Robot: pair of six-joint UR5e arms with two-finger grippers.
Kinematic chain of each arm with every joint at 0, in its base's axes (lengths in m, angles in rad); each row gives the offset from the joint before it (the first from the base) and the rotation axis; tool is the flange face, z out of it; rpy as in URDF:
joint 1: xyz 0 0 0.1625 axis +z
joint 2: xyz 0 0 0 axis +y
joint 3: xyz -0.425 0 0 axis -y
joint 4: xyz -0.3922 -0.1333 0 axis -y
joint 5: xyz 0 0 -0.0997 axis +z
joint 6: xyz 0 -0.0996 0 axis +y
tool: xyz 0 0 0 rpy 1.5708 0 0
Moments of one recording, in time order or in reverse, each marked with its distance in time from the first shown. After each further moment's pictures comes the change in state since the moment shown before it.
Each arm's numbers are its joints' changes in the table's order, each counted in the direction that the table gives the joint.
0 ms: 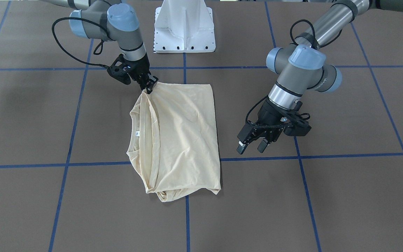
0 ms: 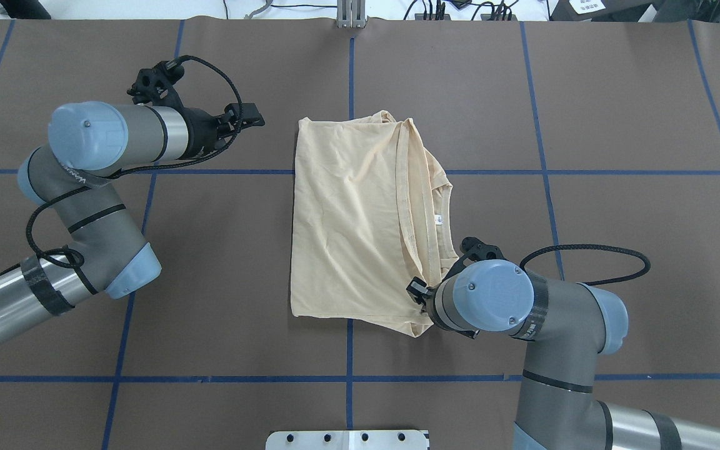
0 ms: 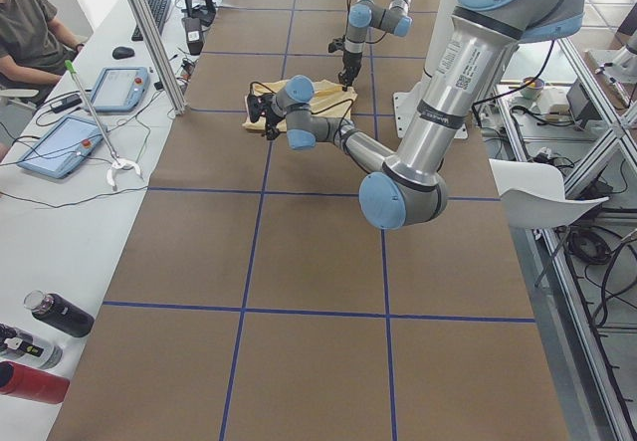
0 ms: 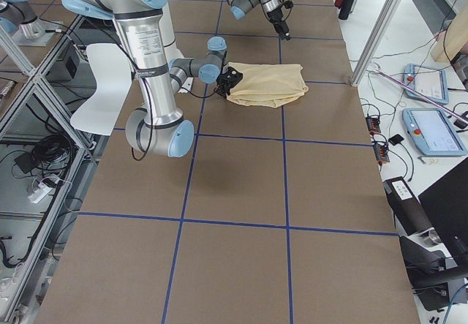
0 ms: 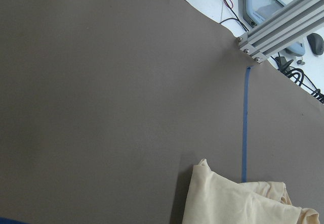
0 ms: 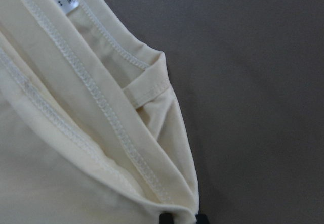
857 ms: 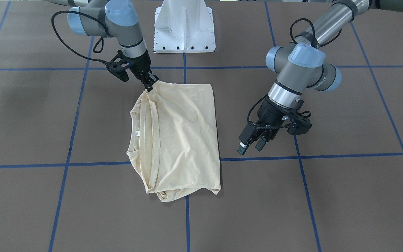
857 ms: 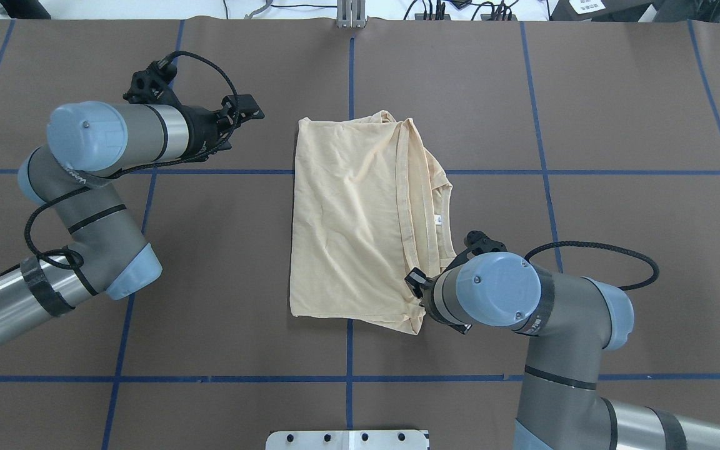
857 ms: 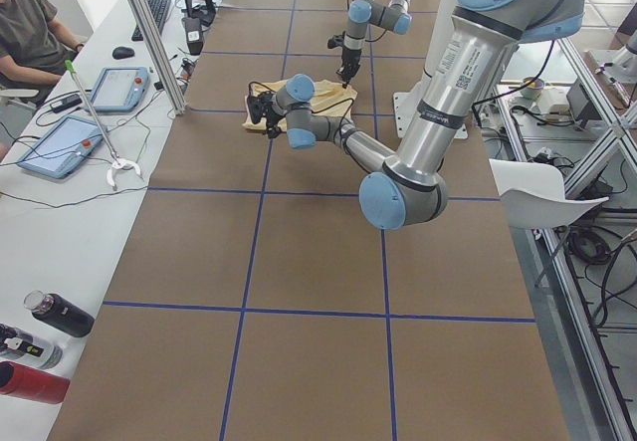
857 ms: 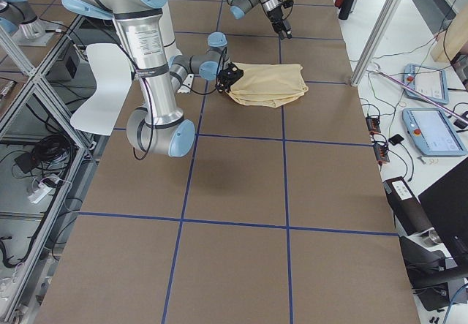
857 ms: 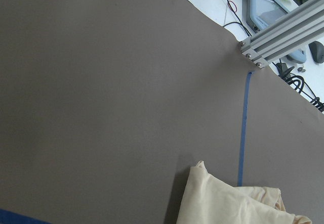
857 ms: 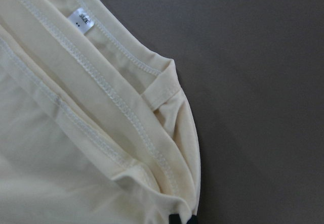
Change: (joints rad) left arm 0.016 -0.006 -0.025 -0.003 -0.039 0.211; right arm 0.016 -0.007 0.037 0.006 0.000 -0.121
